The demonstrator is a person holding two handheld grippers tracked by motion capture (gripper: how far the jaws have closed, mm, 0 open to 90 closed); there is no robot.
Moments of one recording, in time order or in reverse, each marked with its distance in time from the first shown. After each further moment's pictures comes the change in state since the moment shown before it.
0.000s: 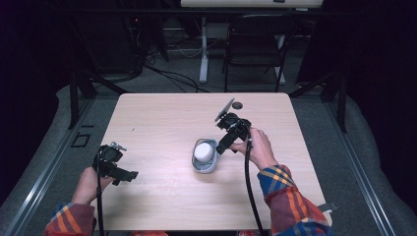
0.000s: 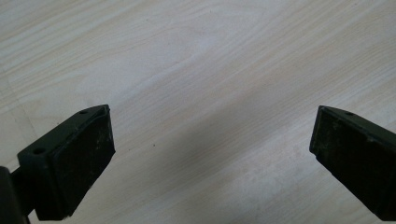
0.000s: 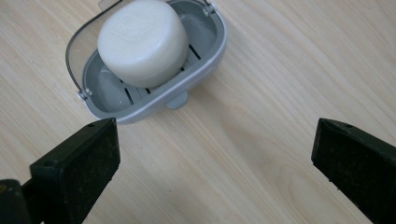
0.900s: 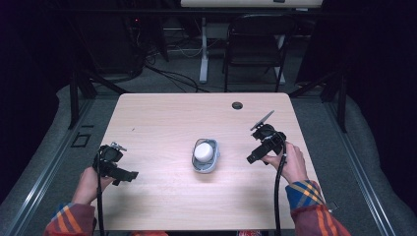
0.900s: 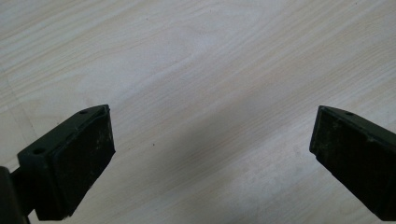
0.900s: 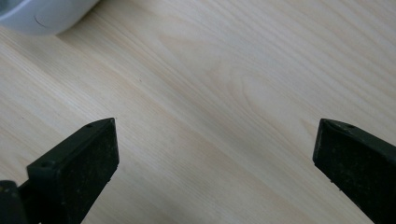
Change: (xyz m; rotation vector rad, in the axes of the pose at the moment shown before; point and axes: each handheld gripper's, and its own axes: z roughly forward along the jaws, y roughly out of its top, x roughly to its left) left arm -0.001 0.000 0.000 0.002 0.005 -0.001; right arm -0.042 -0.092 -0.011 -0.008 -0.047 0.168
